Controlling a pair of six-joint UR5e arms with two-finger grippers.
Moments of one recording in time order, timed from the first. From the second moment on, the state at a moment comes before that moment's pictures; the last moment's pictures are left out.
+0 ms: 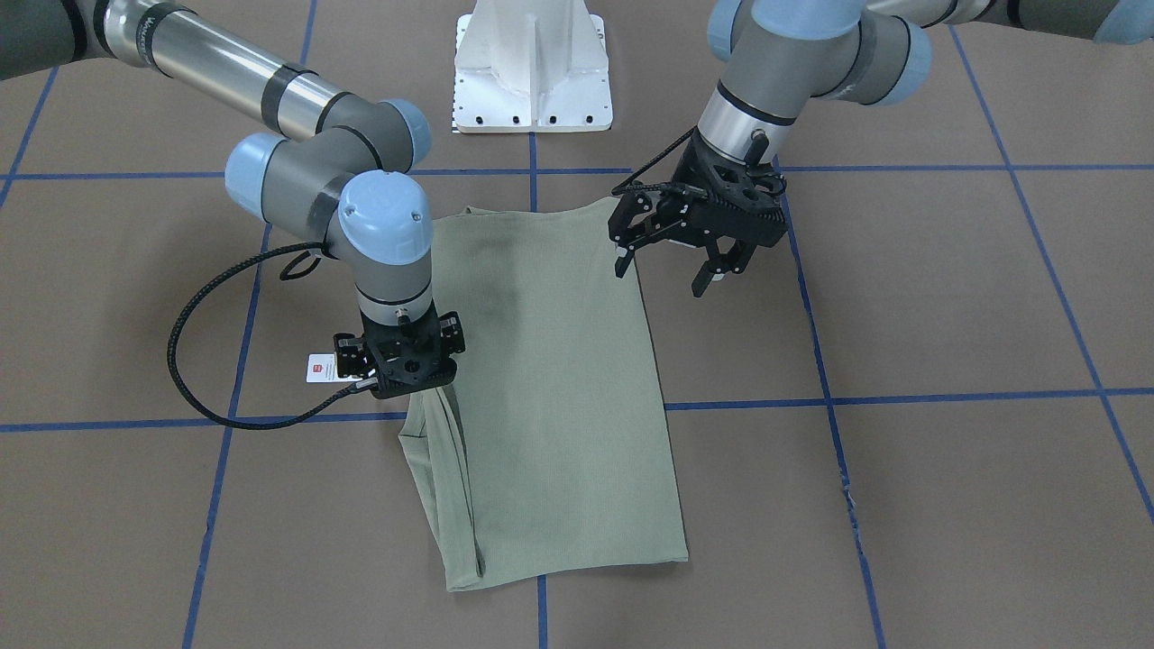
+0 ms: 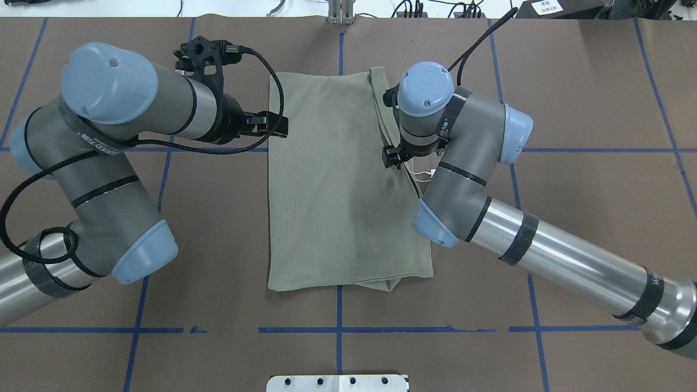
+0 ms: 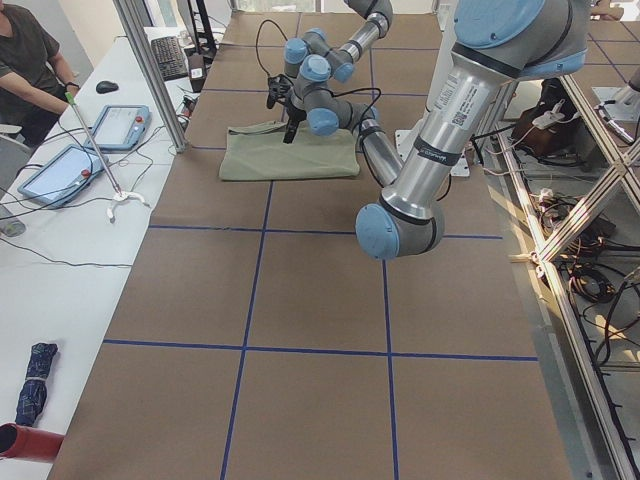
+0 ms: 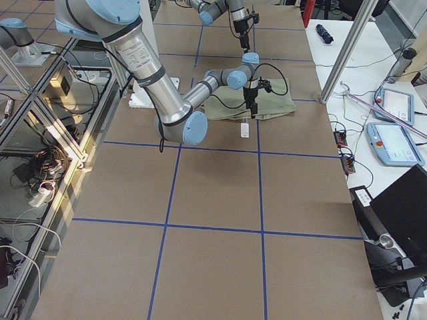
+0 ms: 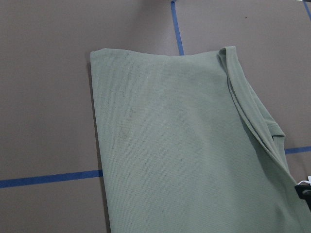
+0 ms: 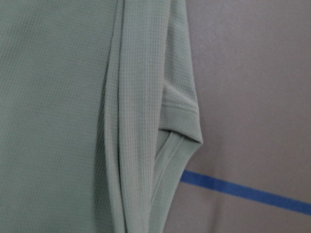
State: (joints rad) left arm -0.71 -2.12 -1.86 -1.89 -1.85 -1.12; right arm 0.66 -0.81 1.36 -1.53 1.83 0.76
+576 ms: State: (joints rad) left arm -0.72 -2.12 -1.90 -1.89 -1.85 -1.11; right arm 0.67 -0.74 1.24 -1.50 1.83 0.76
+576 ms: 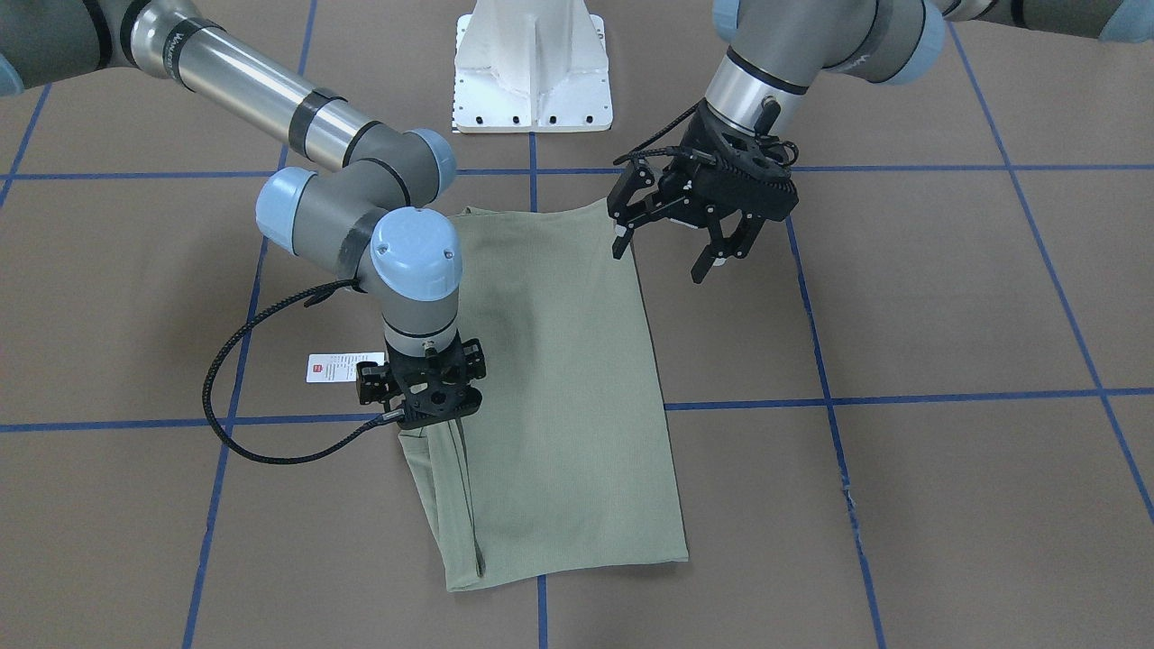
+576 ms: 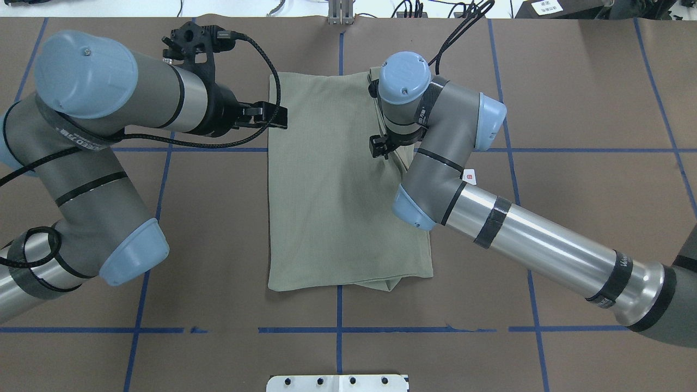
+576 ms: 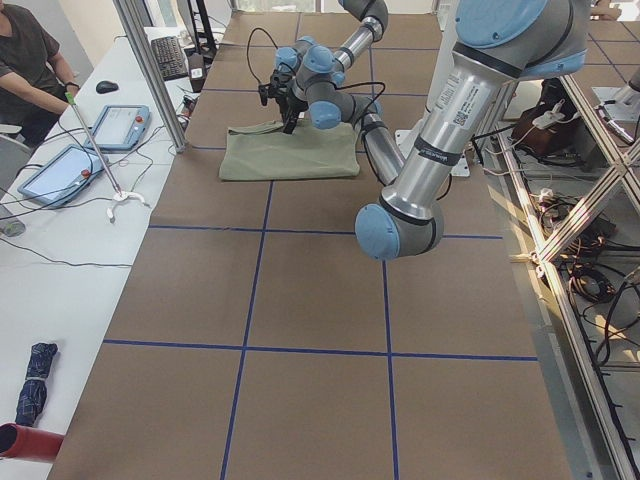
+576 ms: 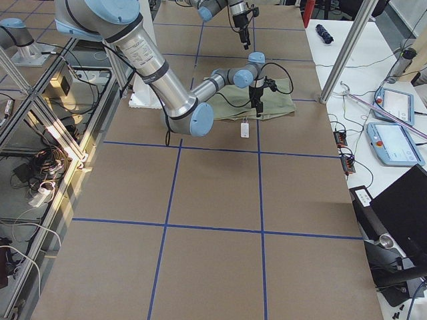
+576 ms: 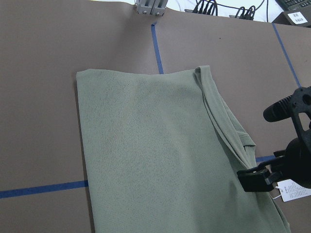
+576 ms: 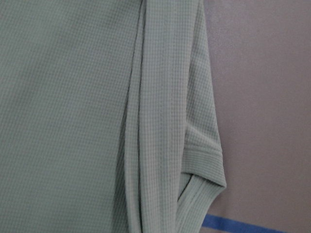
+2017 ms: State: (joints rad) left arm -0.72 -2.12 -1.90 -1.89 -1.85 -1.12; right arm 0.71 -0.75 1.20 -1.49 1.82 0.68
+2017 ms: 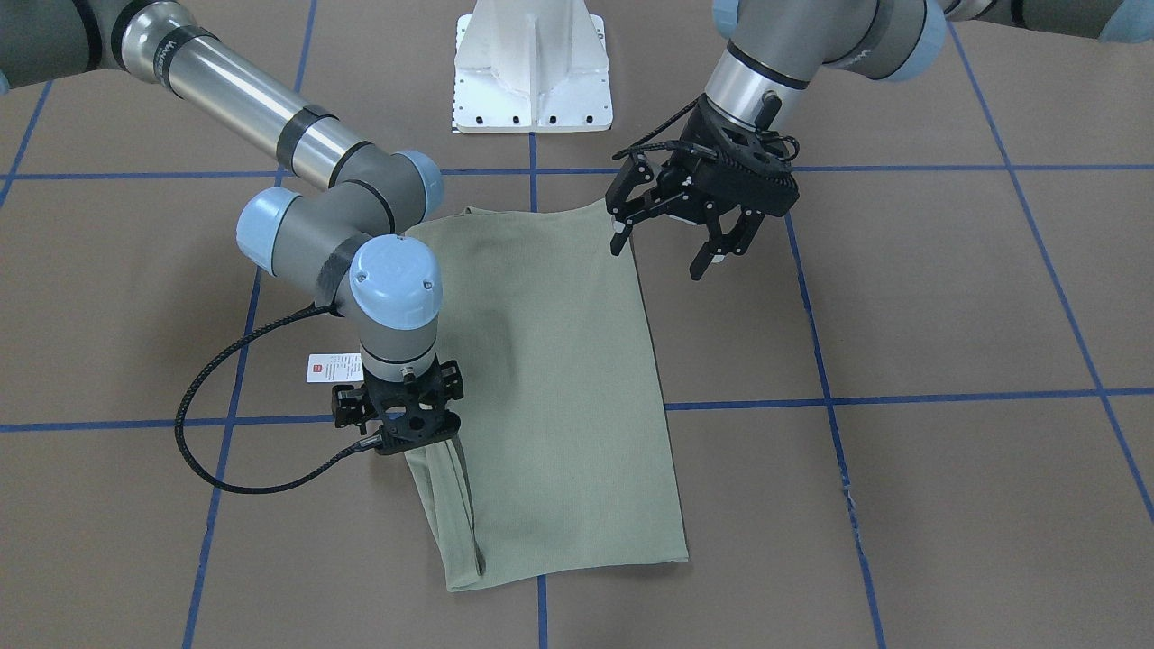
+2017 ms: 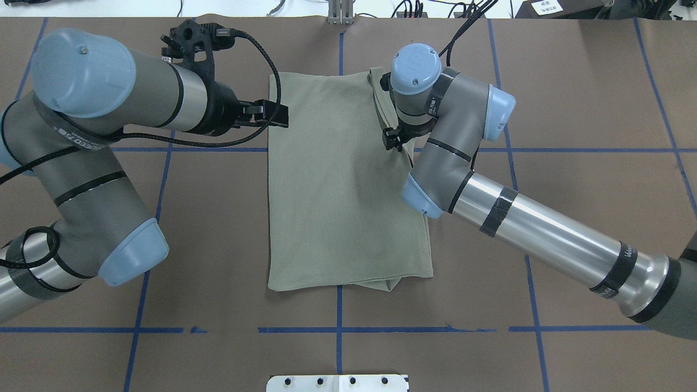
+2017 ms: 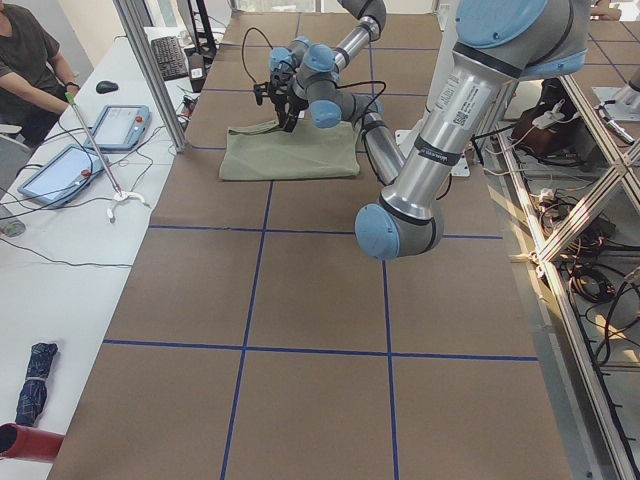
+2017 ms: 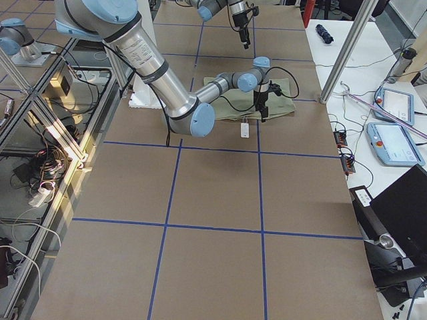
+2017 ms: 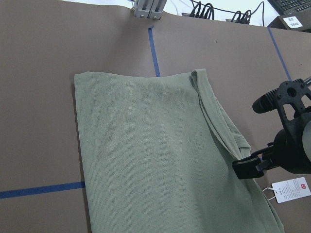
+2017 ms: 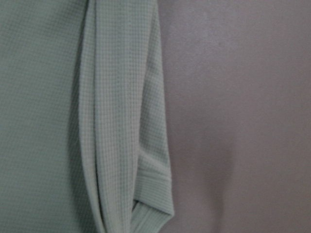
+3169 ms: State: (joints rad) left arm -0.71 -2.10 -1.90 -1.90 -1.88 -1.14; right arm 0.78 -0.76 1.30 -1.50 1.92 0.64
